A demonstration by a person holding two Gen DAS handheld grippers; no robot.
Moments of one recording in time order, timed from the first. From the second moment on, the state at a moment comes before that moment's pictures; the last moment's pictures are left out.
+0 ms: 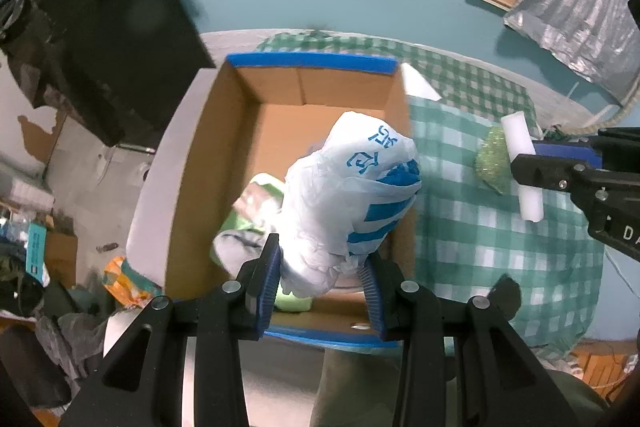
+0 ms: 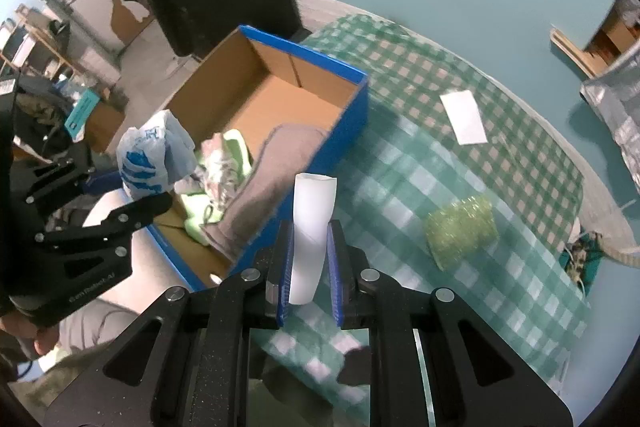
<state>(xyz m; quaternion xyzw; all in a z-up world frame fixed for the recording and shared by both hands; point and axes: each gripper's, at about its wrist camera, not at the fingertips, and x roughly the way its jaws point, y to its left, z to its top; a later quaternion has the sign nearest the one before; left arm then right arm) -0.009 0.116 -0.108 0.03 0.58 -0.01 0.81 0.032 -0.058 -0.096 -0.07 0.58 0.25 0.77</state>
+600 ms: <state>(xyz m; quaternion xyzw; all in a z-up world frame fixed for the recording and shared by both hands) 0.000 0.169 -0.131 0.02 0.60 0.03 0.80 0.050 0.030 -0.116 -0.09 0.59 0.29 0.75</state>
